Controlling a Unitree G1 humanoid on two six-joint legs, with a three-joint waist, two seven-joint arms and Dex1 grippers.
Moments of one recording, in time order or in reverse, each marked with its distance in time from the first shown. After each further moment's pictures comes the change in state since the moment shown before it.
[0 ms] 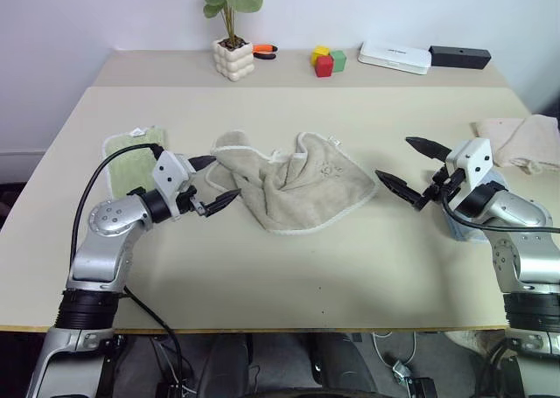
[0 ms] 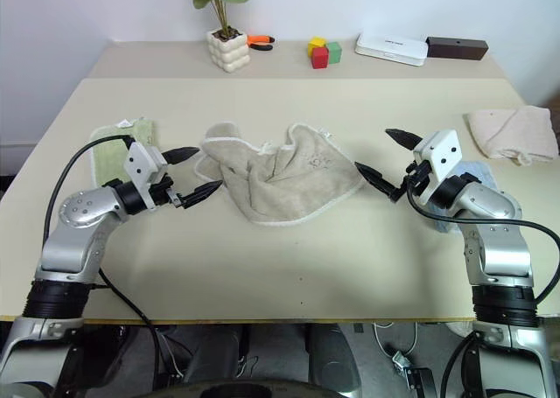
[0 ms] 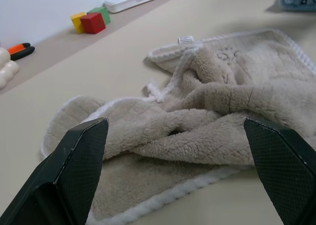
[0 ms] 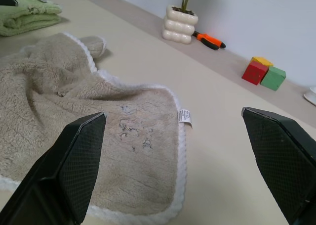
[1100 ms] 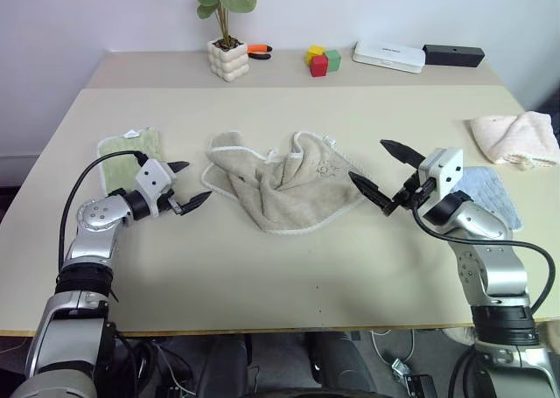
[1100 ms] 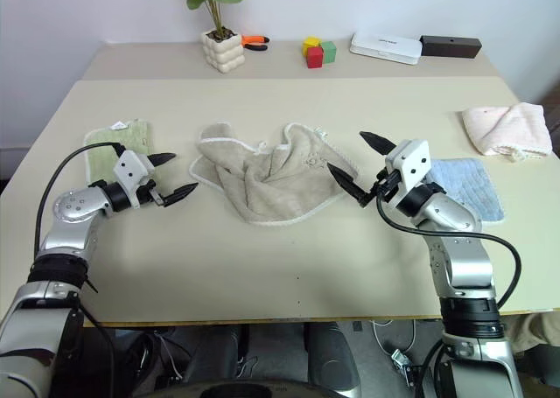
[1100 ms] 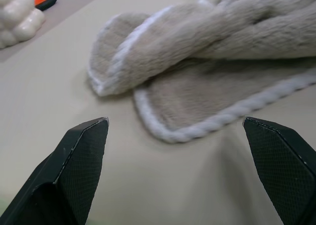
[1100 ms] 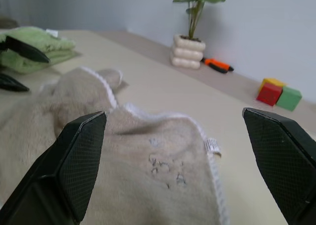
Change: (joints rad) left arm -0.247 0.052 0.000 0.761 0.173 -0.494 -0.089; right arm 0.051 0.169 0.071 -0.165 -0.011 0.003 -0.148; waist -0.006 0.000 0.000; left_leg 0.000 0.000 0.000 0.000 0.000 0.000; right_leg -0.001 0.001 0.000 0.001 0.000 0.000
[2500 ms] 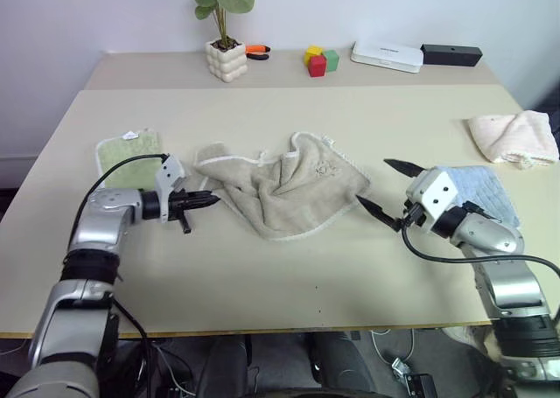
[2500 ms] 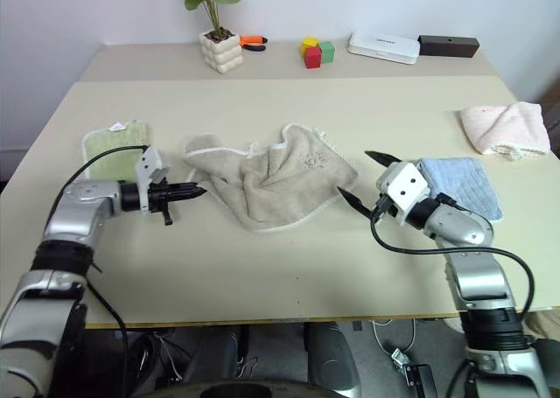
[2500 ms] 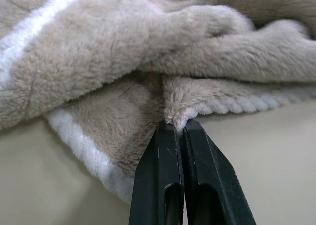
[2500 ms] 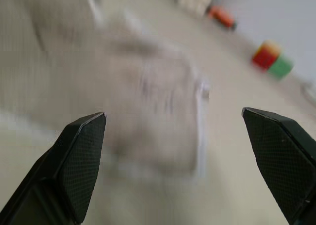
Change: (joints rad) left arm 0.081 0.051 -0.032 -0.389 -0.109 0.672 -0.275; right arm 0.084 -0.193 0.055 0.116 -0.207 -0.161 0.048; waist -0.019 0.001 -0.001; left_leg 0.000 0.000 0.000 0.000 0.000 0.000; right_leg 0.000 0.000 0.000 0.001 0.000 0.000
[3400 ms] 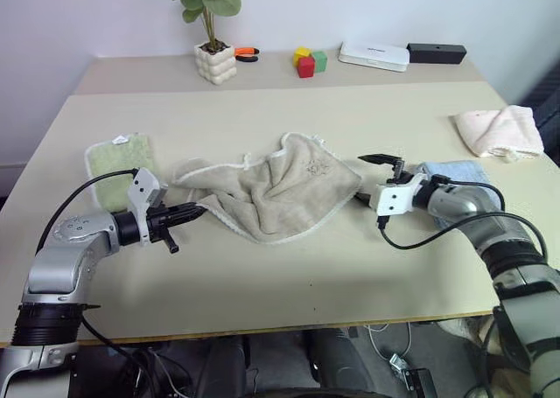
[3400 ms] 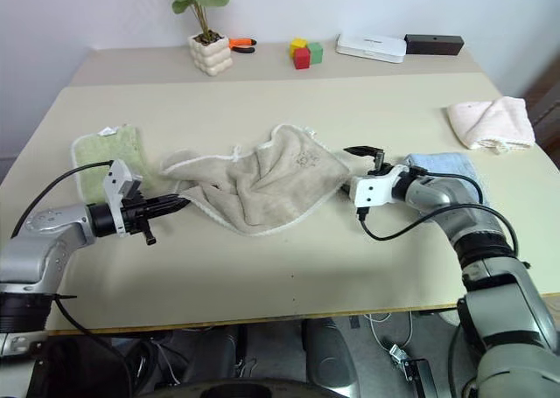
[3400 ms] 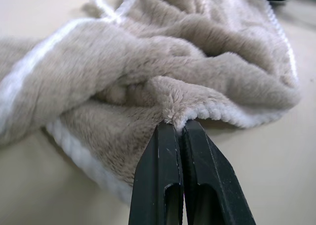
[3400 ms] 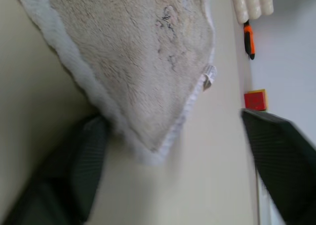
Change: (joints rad) left arm 0.262 0.049 0.130 -0.435 -0.199 0.266 0.199; right arm -0.536 -0.024 0.375 0.858 -0.659 -0.744 -0.357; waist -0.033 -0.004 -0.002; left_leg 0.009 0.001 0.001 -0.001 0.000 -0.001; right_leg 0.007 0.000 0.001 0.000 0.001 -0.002
